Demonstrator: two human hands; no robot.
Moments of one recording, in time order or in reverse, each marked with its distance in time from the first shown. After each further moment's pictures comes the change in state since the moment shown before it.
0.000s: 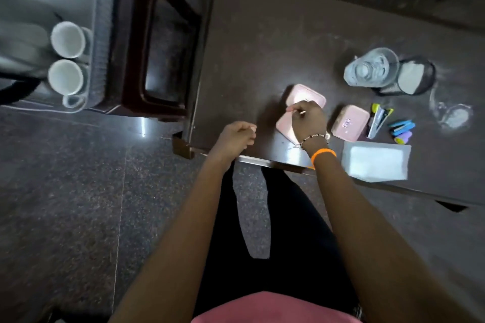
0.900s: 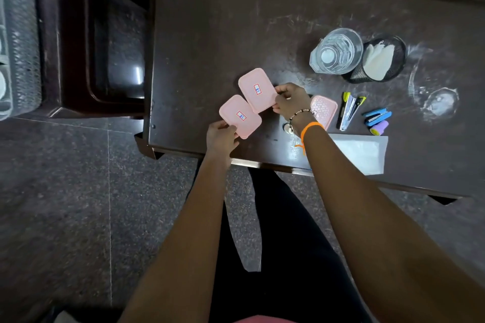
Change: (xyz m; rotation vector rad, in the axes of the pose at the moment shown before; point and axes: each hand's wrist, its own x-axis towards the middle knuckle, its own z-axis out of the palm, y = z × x) left_hand 0.053 -0.014 0.101 -0.401 0.356 -0.267; right_hand 0.067 0.064 -0.028 0.346 -0.201 0.232
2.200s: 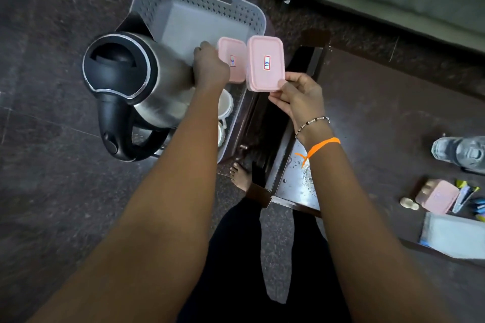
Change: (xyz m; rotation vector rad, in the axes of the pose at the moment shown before) left_hand 0.096 0.319 -0.319 0.616 0.333 0.655; right_hand -0.099 -0.292 0.280 0.529 -0.114 -0.195
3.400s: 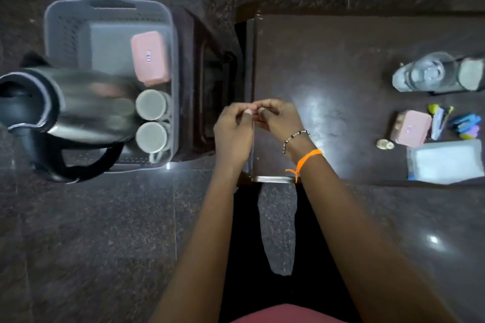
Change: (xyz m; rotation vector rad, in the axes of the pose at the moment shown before) left_hand -0.197 0.024 0.085 -0.337 -0.267 0.164; right_hand -0.033 0.060 -0.112 -0.164 0.050 0.092
